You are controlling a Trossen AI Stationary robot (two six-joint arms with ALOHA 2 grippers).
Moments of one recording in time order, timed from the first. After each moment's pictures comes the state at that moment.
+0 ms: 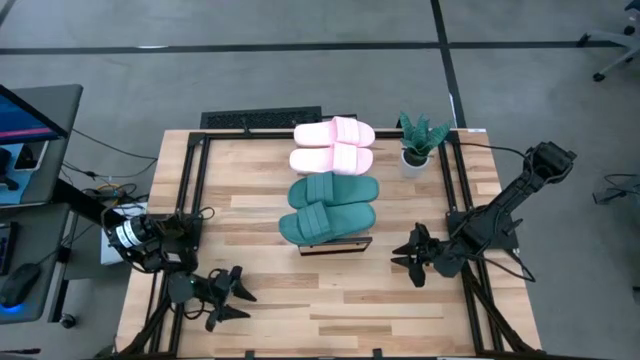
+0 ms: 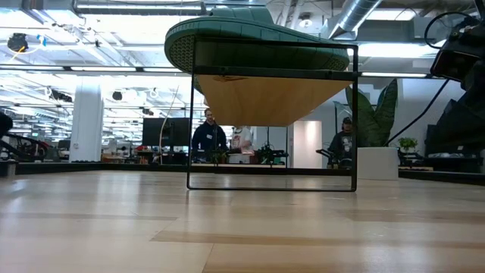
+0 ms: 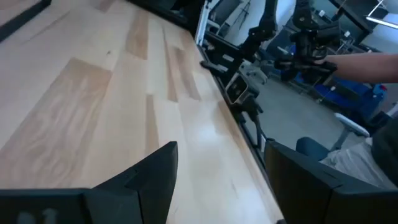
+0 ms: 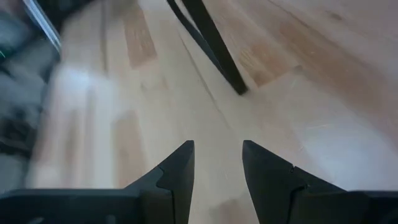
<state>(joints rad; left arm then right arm) -1.09 1.92 0.19 1.56 -0.74 -0.66 0.76 1.05 0.24 0.05 0.60 0.99</state>
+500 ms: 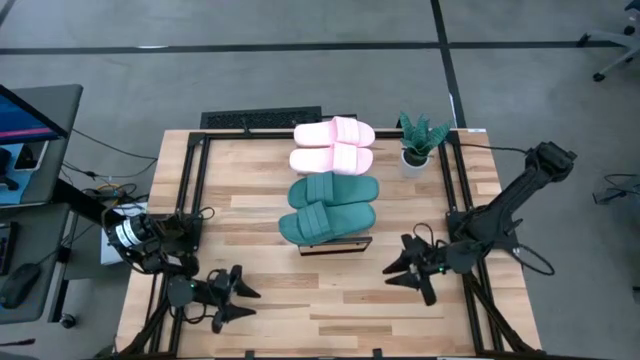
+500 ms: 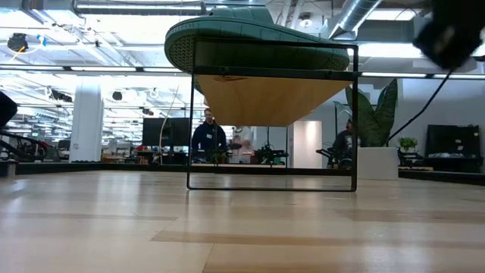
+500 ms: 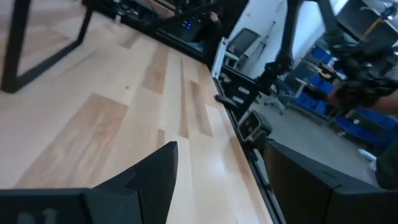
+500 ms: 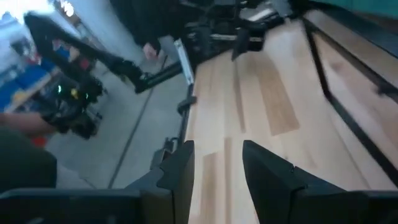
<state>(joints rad) -1.09 1.91 0.26 1.56 -0.90 -0.62 0.75 1.05 0.46 0.28 0.43 0.67</state>
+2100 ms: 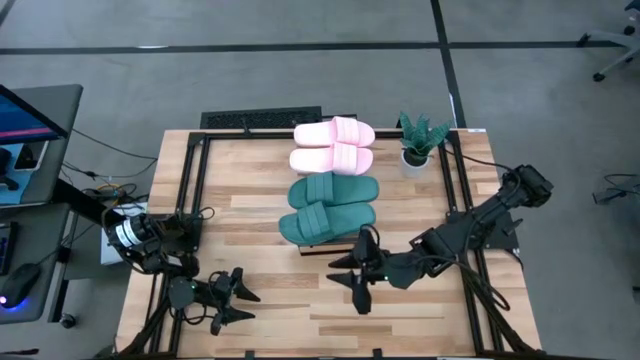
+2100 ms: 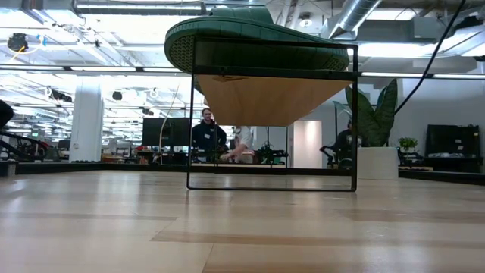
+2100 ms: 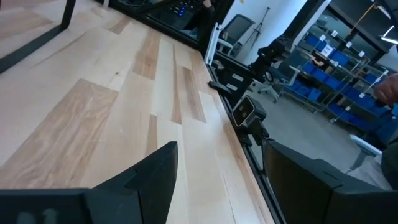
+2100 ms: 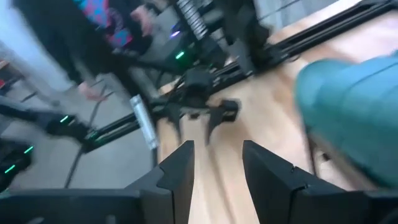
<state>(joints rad) -1.09 1.92 0.26 1.52 -0.83 -0.65 0.57 1.54 1.24 -0.11 0.49 0.63</state>
